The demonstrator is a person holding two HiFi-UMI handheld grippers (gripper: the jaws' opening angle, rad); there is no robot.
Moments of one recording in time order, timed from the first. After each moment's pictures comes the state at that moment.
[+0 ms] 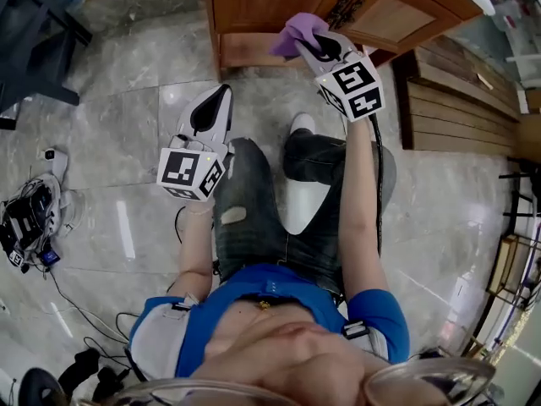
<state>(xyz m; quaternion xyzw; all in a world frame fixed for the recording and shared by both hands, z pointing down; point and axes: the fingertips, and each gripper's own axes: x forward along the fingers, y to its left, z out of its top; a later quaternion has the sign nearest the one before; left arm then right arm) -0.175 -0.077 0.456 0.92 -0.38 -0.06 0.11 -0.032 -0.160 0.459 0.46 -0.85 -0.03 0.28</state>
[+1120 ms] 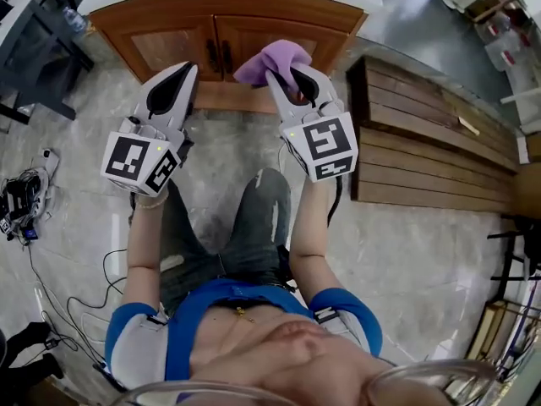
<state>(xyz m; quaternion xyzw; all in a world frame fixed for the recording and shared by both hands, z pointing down) 0.106 -0.063 0.242 0.91 -0.42 -0.06 -0.05 0.218 -0.078 0.290 0.46 -0.87 -0.10 0.10</state>
